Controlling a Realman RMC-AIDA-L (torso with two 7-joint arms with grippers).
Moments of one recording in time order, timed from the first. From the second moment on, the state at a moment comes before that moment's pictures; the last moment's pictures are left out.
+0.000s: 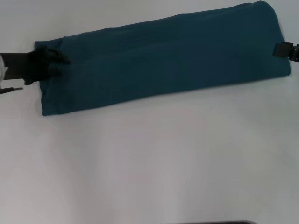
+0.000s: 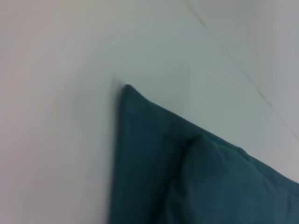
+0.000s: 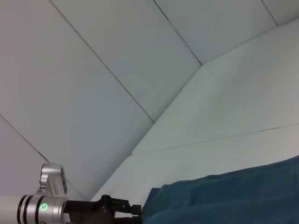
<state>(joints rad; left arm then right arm) -0.60 -2.07 -2.42 -0.72 -0.81 1.11 -2.80 0.37 1.98 -0.44 -0.74 -1.96 -1.76 1.85</state>
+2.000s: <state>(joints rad) -0.68 -1.87 -2.38 -0.76 -0.79 1.47 -2.79 0.37 1.97 -0.45 -0.71 -1.96 -1.73 1.85</state>
